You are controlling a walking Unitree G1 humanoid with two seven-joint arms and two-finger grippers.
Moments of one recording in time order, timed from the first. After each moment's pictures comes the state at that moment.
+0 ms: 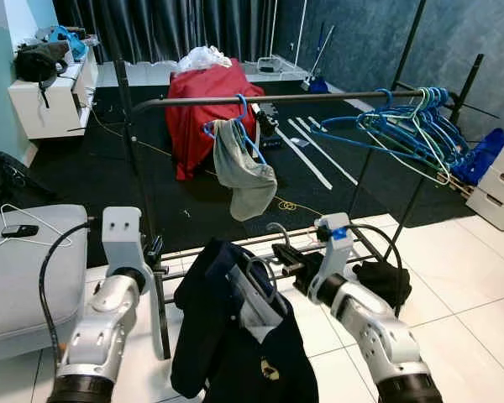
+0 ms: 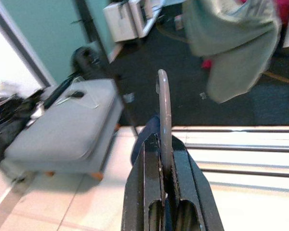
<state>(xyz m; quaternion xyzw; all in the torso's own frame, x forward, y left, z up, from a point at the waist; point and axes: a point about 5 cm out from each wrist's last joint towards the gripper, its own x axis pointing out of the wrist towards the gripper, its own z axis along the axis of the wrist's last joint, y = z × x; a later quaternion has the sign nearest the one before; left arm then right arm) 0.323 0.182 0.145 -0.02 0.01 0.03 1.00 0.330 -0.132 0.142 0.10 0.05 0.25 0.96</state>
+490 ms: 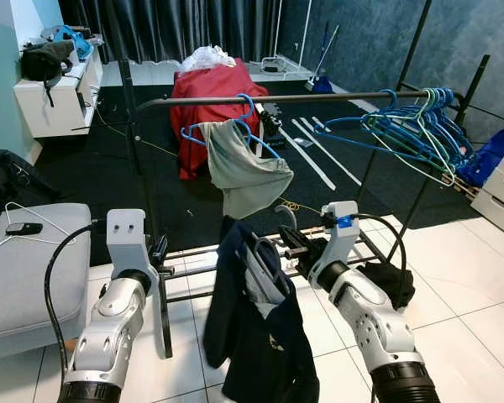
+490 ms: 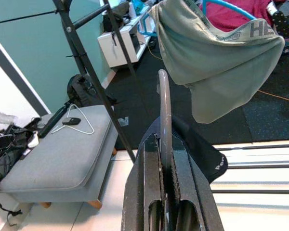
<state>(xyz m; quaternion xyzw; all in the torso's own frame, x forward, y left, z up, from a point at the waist) 0.317 0.176 0.148 -0.02 0.01 0.02 1.00 0.334 -0.137 0.151 0.13 0.01 0.23 0.97</state>
